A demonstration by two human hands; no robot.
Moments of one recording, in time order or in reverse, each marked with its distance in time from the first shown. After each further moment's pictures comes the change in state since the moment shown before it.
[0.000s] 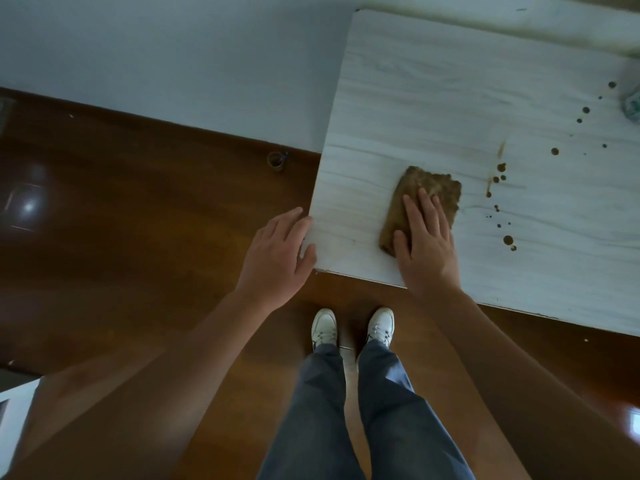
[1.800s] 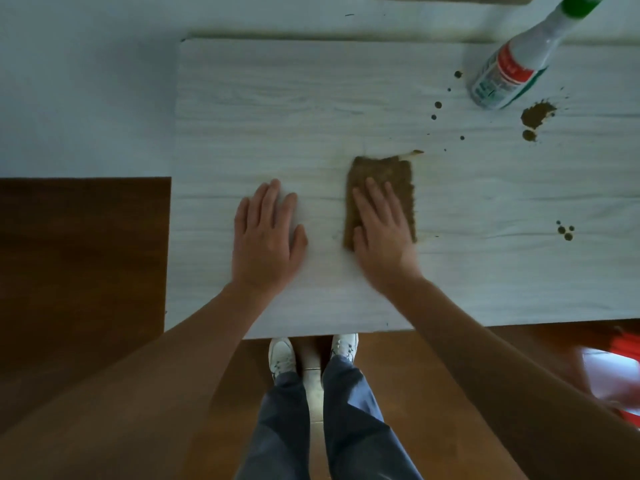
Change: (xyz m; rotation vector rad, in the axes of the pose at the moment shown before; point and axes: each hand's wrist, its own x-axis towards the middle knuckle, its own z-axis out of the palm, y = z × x) left_hand 0.151 0.152 0.066 0.136 0.149 0.160; right_hand 0.053 0.120 -0.060 -0.025 0.089 -0.014
